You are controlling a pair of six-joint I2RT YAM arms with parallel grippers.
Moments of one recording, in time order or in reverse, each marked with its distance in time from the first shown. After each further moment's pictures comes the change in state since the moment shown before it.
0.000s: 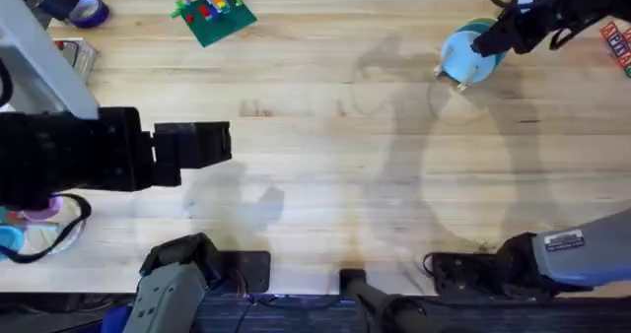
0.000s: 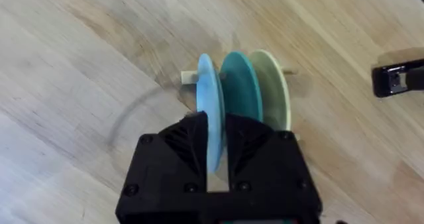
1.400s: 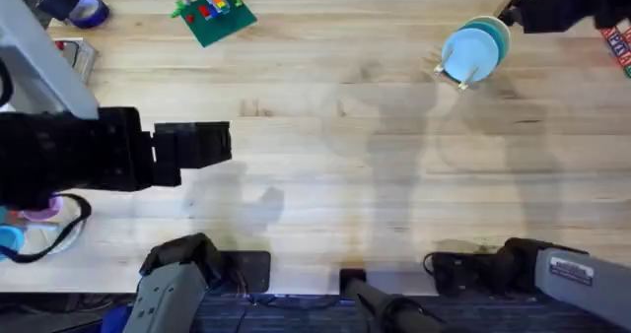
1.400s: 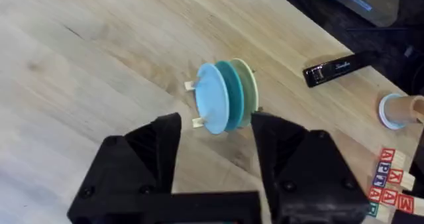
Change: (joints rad) left arm 0.000 0.000 0.000 0.000 0.000 0.000; right arm -0.012 -0.410 0.000 -0.130 -0.015 0.138
